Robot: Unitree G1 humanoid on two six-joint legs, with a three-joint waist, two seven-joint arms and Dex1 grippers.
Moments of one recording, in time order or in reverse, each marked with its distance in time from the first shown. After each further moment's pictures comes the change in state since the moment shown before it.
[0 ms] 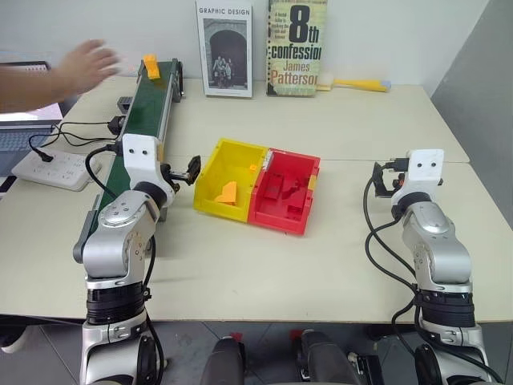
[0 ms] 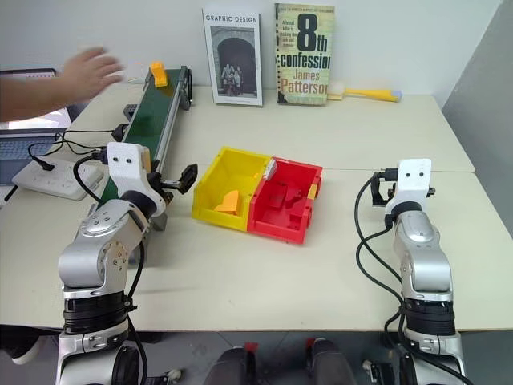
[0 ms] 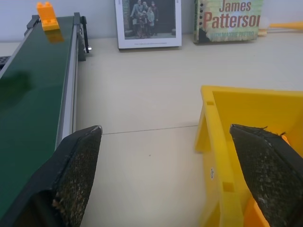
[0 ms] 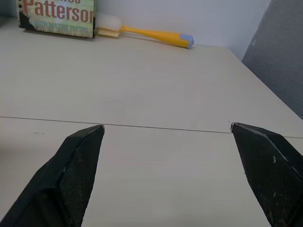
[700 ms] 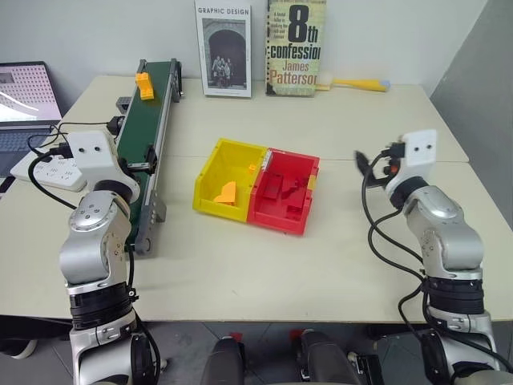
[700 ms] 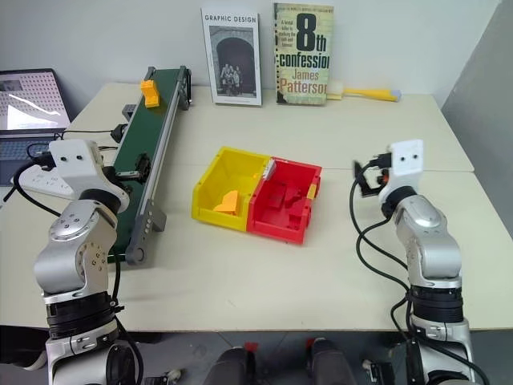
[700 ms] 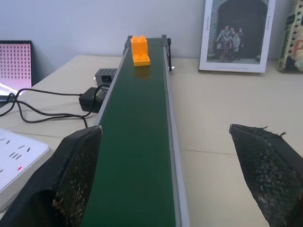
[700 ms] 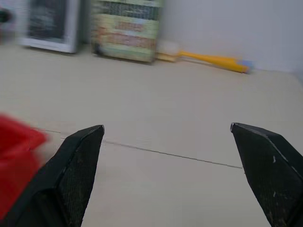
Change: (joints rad) left arm 0.008 0.024 0.148 0.059 0.037 -0.080 0.136; right arm -0.095 -0.095 0.034 -0.049 0.230 0.077 0.383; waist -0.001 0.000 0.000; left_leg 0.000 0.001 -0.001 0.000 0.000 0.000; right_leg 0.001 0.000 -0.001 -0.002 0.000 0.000
